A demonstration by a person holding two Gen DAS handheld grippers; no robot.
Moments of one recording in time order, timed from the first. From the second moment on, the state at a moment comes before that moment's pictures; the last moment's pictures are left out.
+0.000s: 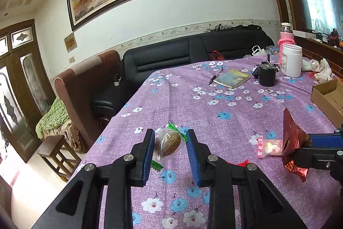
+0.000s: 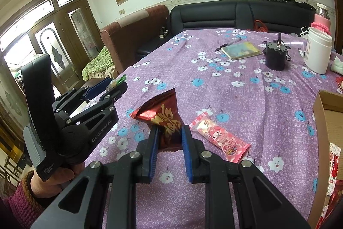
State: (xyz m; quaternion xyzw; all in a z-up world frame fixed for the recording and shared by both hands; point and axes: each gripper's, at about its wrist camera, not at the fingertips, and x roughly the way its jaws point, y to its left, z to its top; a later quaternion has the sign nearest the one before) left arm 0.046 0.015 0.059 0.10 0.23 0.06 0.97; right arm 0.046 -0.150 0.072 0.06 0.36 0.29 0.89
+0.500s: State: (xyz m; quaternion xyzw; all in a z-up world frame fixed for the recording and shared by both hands) left arm 0.044 0.016 0.059 0.10 0.23 0.06 0.97; right arm 0.048 -0.157 0.075 0.07 0.36 0.28 0.89
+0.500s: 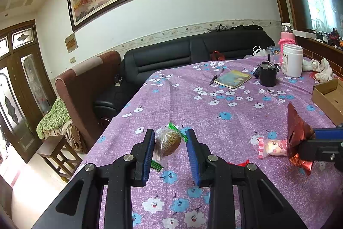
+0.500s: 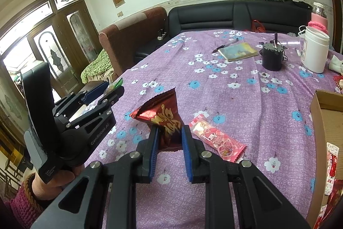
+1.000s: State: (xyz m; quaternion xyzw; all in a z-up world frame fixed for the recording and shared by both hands) left arm 0.036 -0.005 0.074 0.06 0.24 -0.01 0.97; right arm 0.063 -0.271 0.101 0.20 0.33 0.21 0.90
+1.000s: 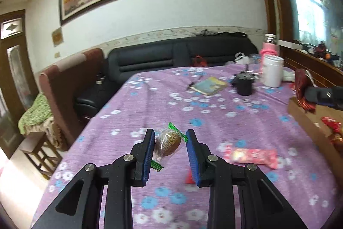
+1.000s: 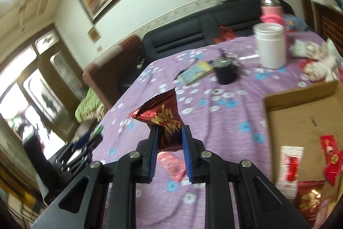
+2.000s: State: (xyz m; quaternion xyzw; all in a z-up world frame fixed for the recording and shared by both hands) left arm 0.017 -0.290 0.077 0.05 0.34 -0.31 0.89; right arm 0.068 -0.463 0.065 0.27 0.38 -0.02 0.88
